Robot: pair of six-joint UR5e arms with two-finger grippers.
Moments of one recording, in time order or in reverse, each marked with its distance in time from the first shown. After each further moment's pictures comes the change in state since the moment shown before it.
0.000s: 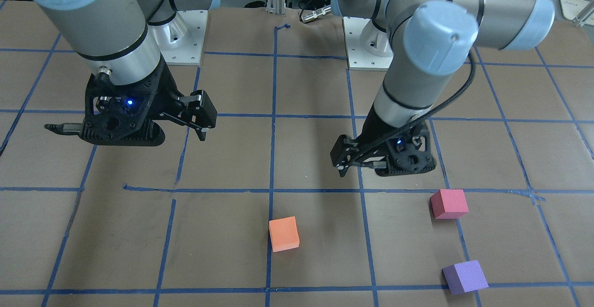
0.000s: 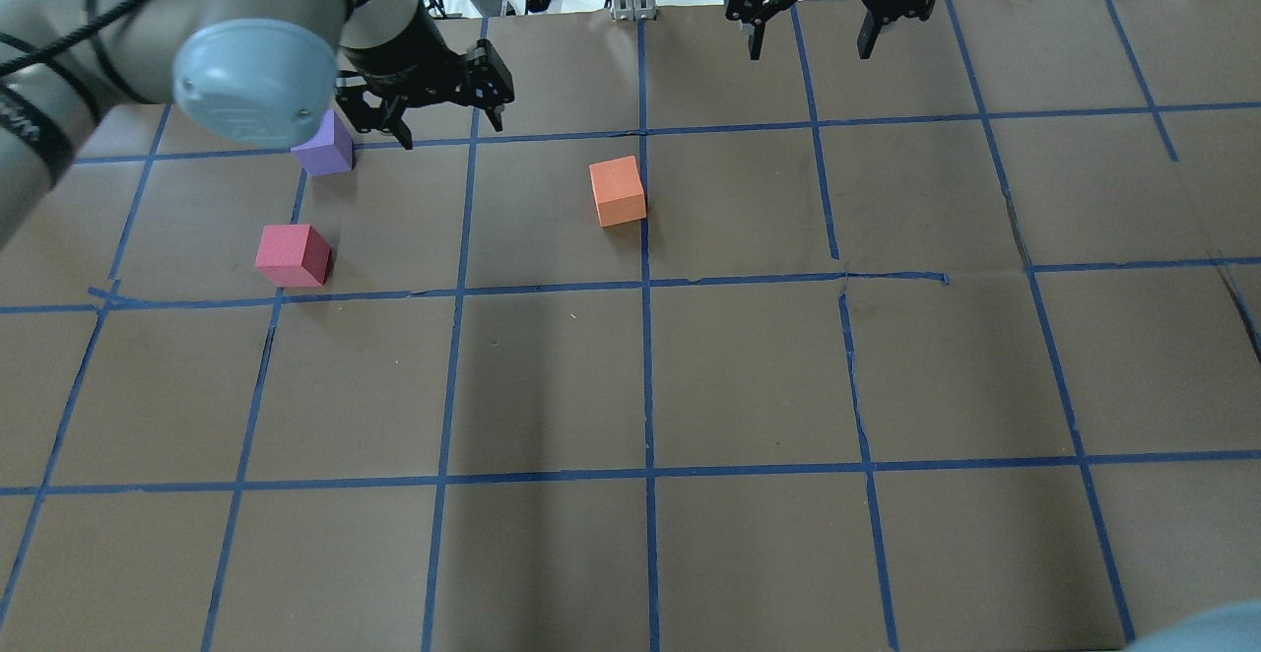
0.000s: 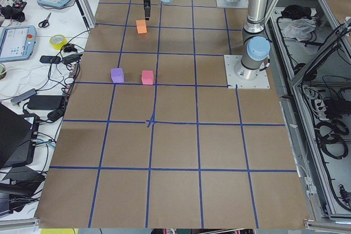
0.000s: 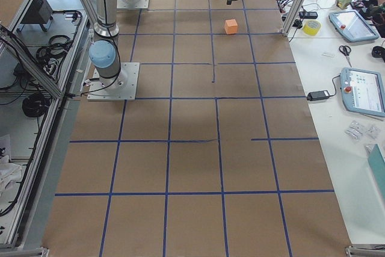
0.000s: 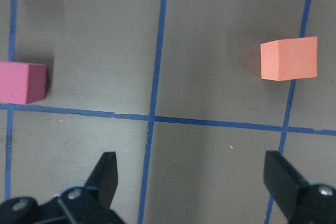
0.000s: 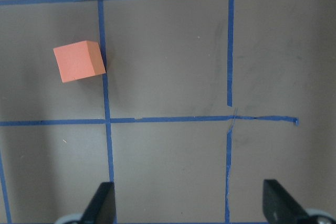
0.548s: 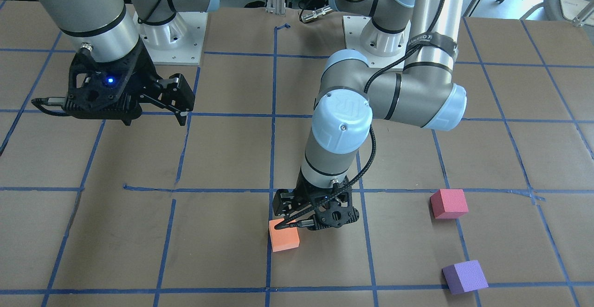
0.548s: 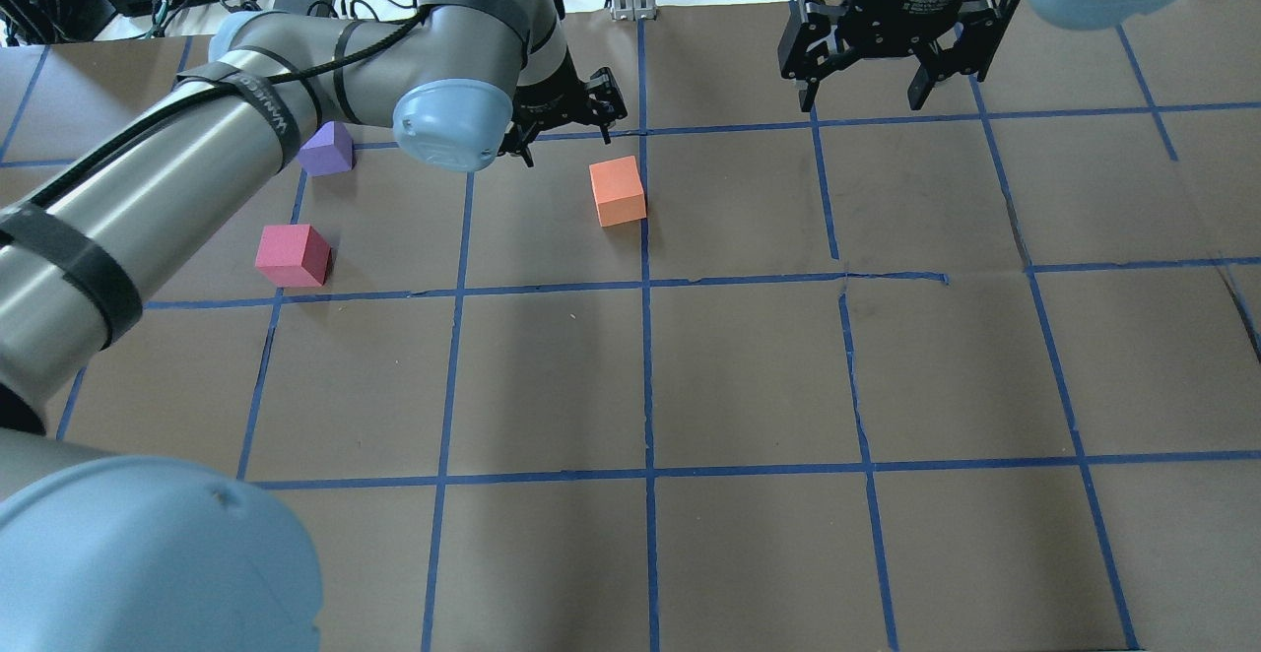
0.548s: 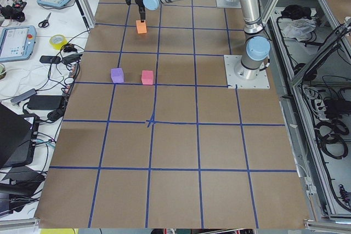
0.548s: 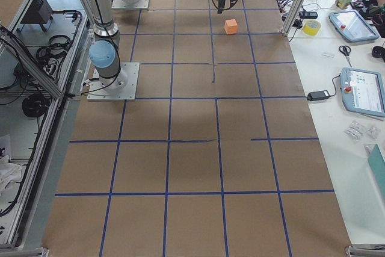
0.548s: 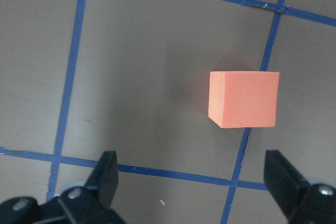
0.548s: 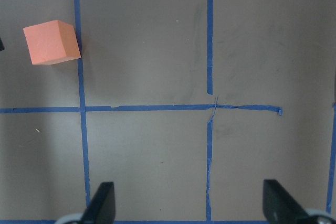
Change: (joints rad) left arm -0.122 -0.231 0.101 0.141 0.007 -0.211; right arm -0.058 -0.127 0.220 -0.163 -0.004 -0.056
